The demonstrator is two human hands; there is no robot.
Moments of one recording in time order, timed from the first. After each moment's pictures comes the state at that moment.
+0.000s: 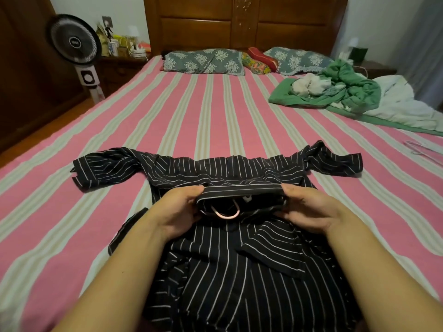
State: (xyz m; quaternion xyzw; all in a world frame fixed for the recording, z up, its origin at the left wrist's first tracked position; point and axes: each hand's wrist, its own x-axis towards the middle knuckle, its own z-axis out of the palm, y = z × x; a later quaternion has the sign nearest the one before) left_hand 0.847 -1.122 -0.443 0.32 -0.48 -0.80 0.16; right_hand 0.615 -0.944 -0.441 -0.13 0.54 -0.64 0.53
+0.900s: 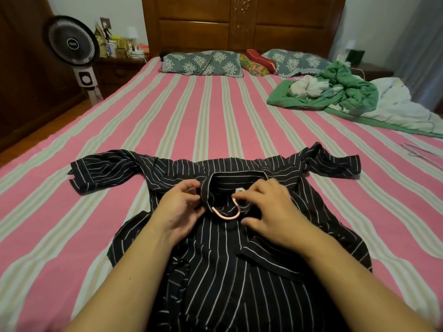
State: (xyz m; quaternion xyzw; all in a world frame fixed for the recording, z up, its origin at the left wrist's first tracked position) left_hand 0.832 -1.123 -0.453 0.30 -0.39 -0.82 0.28; right_hand 0.667 -0.963 -0.443 -0.63 0.76 -0.19 -0.01
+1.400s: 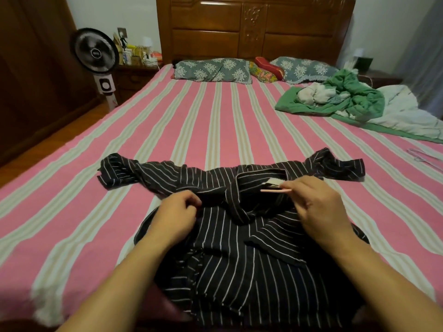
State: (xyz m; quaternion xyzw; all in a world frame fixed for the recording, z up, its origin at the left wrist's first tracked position) left_hand 0.900 -1.113 -0.444 0.40 -0.84 -0.30 0.22; right_hand 0.678 -0.913 -0.409 -0.58 0.73 -0.31 -0.22
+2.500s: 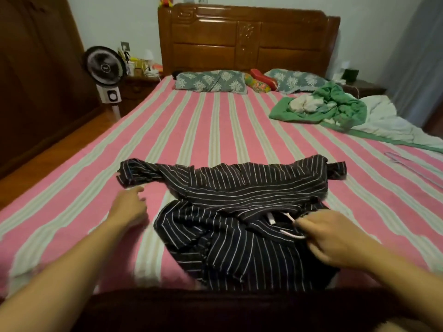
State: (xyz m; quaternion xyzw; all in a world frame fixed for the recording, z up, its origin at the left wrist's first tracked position) left_hand 0.998 -1.209 -0.459 0.53 -0.81 -0.19 0.15; right_hand 0.690 -0.821 -0.401 -0.69 0.71 0.01 -0.12
